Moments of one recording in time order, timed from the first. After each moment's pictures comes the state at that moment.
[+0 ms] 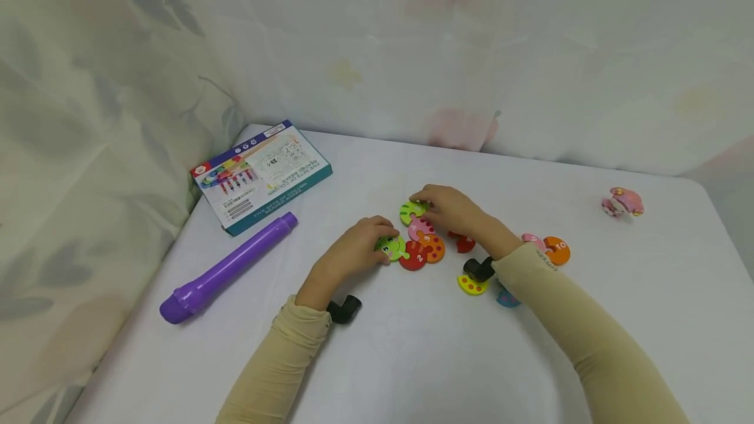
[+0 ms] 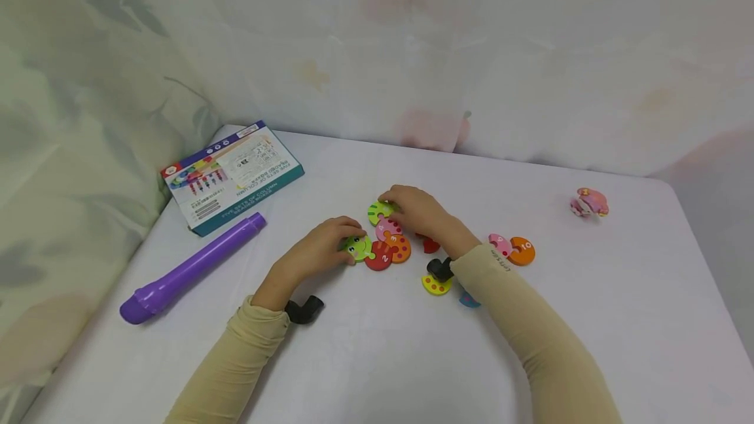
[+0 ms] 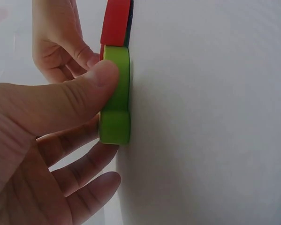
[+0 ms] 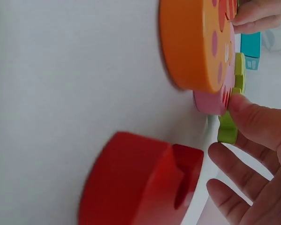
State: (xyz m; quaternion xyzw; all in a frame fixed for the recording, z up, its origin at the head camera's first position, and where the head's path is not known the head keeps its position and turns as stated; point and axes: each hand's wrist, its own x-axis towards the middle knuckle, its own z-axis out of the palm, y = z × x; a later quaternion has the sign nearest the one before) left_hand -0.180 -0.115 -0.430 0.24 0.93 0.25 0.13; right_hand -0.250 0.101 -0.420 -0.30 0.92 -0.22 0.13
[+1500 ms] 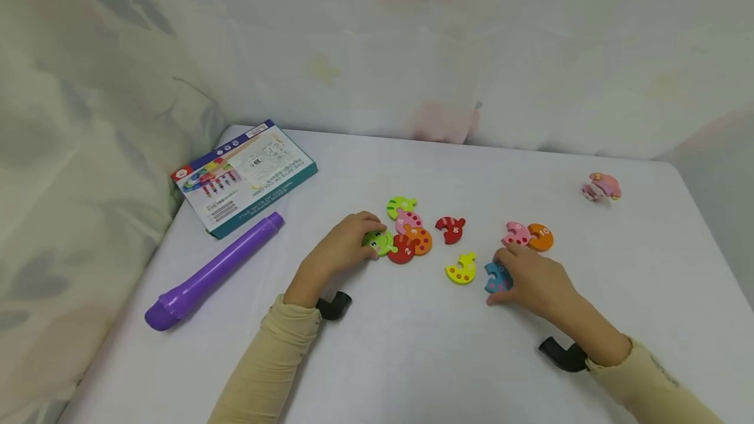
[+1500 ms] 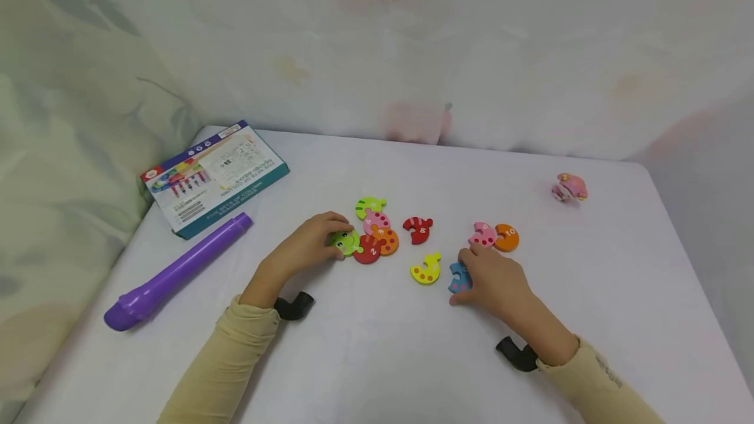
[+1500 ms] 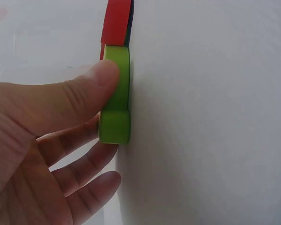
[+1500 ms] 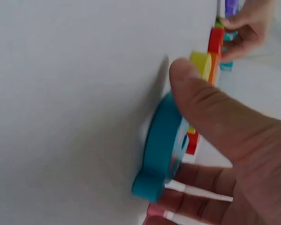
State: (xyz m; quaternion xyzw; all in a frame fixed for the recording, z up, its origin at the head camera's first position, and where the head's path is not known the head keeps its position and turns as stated) left_hand -0.181 -0.113 -0.430 0.22 0.93 0.26 0.14; right_hand -0.111 0.216 -0.420 -0.16 0.98 -0.09 0.10
